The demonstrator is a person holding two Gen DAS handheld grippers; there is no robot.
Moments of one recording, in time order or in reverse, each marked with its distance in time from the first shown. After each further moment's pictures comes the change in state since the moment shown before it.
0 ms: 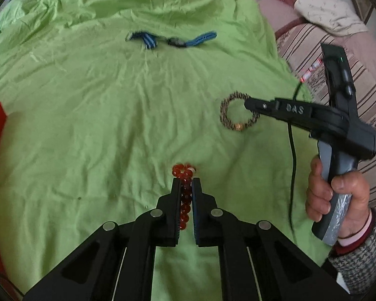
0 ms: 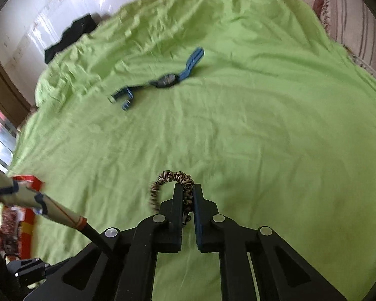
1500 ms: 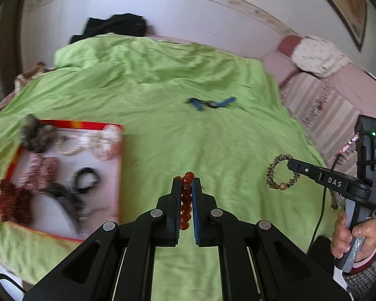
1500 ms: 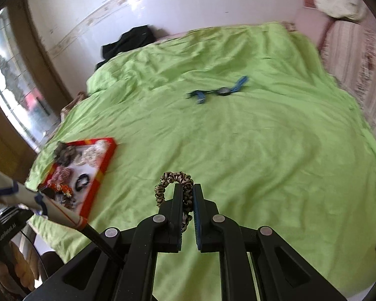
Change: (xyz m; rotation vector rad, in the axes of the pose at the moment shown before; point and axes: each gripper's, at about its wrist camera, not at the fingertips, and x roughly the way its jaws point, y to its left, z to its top) left arm -0.222 0.041 -0.077 -0.035 -0.282 0.183; right arm -0.162 0.112 -0.101 -0.125 -0.078 0.080
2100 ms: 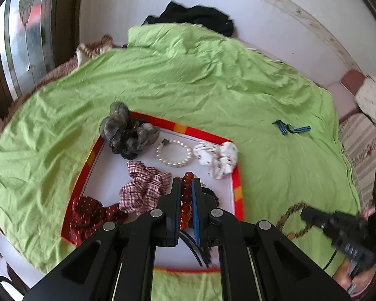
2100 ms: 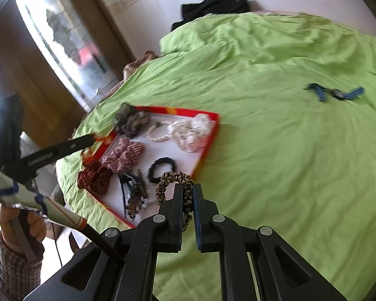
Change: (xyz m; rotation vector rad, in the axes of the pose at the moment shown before) left arm 0.004 0.179 0.040 -0.227 0.052 0.179; right arm 0.103 0.172 0.004 -0.222 0.155 0.280
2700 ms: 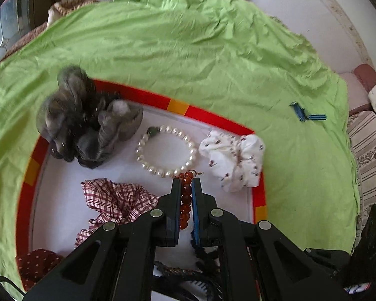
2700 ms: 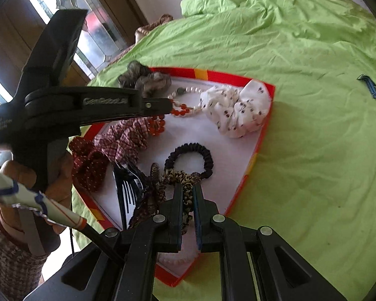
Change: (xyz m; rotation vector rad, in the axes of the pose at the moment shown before) left arm 0.127 0.012 0.025 -0.032 0.222 -0.051; right arm 0.109 0.033 0.003 -0.057 0.156 0.056
